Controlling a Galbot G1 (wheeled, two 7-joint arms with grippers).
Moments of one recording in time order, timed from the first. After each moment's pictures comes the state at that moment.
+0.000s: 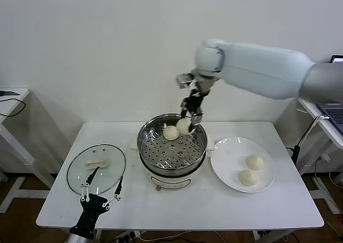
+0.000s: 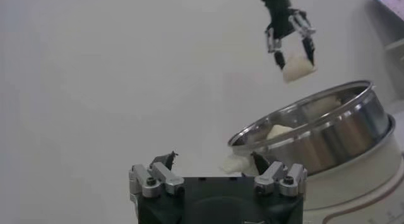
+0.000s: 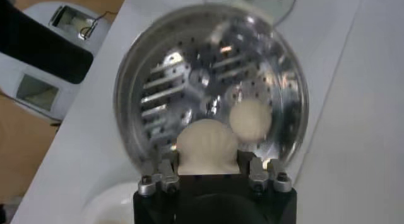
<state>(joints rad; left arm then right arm) 1.74 -1.27 -0.58 -2.03 0.19 -0.37 -0.02 0.78 1.30 -1.51 1.11 0.64 -0.23 -1.19</state>
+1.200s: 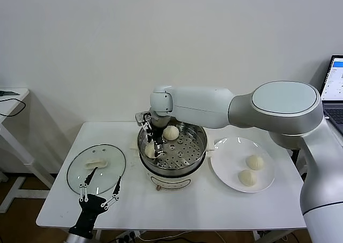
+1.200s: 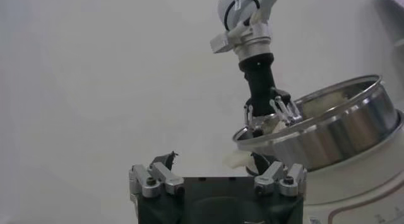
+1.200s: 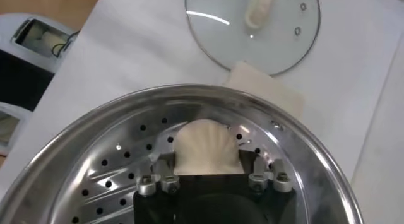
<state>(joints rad) 1.73 -1.27 -0.58 -2.02 0.18 -0.38 -0.03 0.59 1.49 -1.52 1.02 0.65 -0.29 -0.99</state>
